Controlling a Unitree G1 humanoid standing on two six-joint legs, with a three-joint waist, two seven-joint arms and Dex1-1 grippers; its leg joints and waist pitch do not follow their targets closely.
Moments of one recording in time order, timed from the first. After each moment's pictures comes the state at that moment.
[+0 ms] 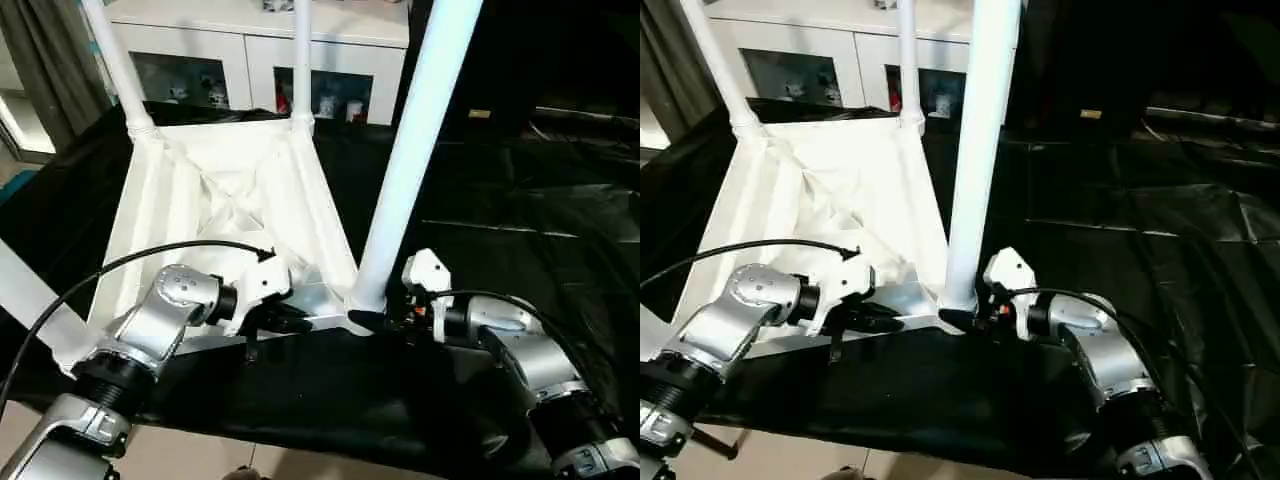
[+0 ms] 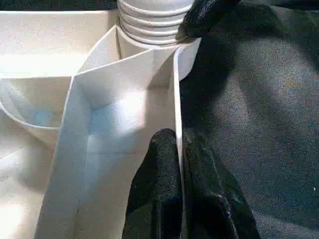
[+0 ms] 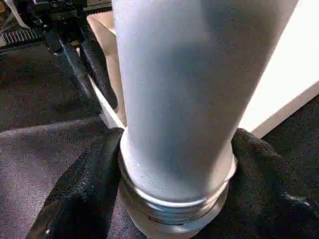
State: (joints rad) left arm -0.50 0.46 -0.35 0.40 -0.03 0.17 -1.21; right arm -0.37 -0.36 0.21 0.40 0.17 0.06 1.00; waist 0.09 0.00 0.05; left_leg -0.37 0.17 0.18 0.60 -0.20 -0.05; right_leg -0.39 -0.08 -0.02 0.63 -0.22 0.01
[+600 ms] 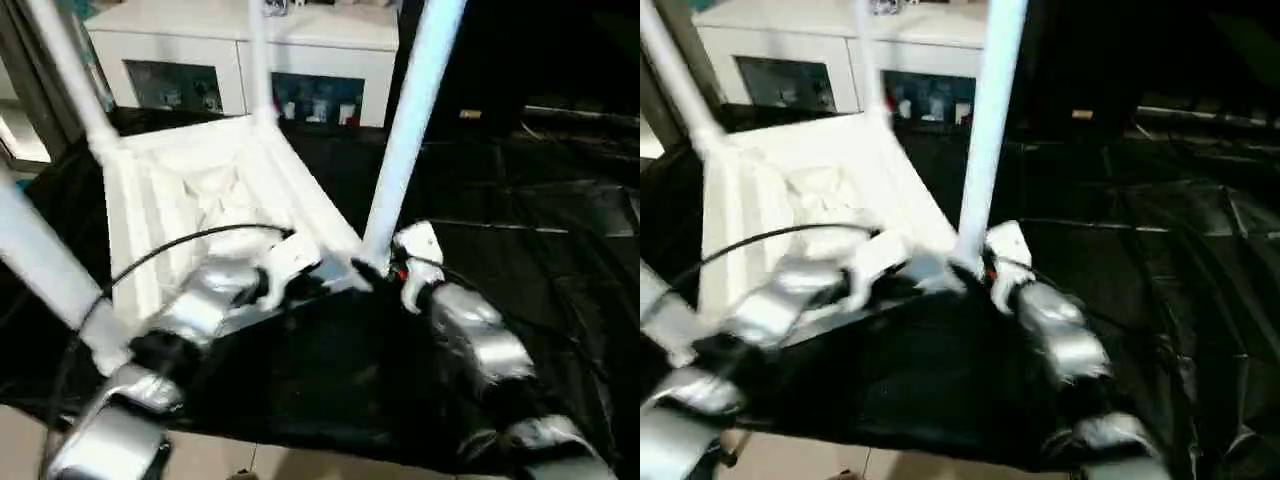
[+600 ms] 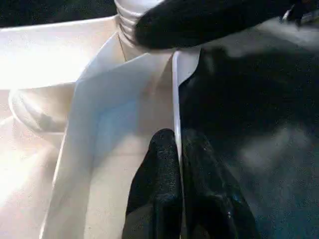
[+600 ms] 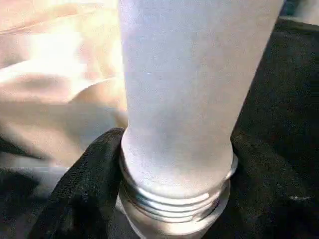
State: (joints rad) left arm -0.67 0.21 -0.33 0.66 0.08 0.23 -0.80; right arm -0.51 -0.10 0.07 0.65 0.08 0.07 0.32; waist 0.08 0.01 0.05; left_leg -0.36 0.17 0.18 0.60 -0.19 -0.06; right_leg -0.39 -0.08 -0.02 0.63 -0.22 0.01
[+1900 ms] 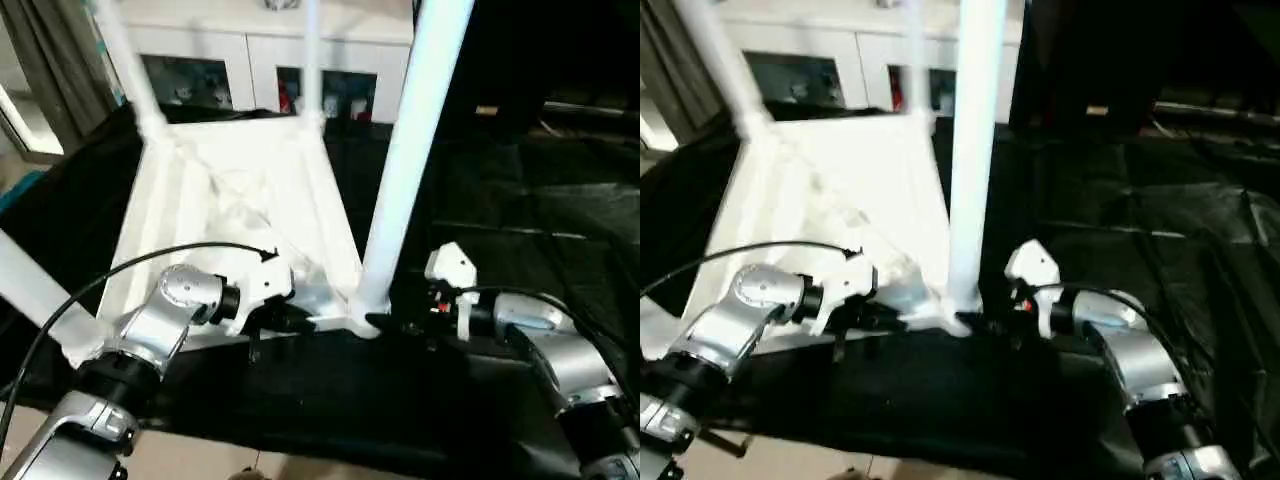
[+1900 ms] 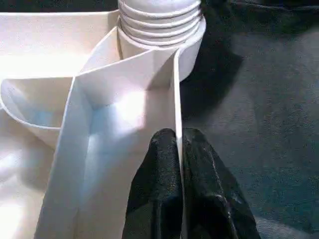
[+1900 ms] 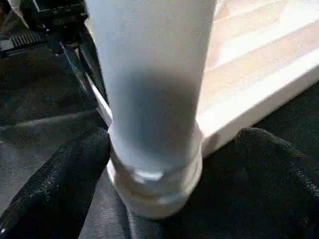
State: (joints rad) left arm -0.51 0.43 -0.34 0.46 -0.02 0.10 -1.24; right arm -0.33 -0.44 0.18 0.27 0.21 0.15 1.02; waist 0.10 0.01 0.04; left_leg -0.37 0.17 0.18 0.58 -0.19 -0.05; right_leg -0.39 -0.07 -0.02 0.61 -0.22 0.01
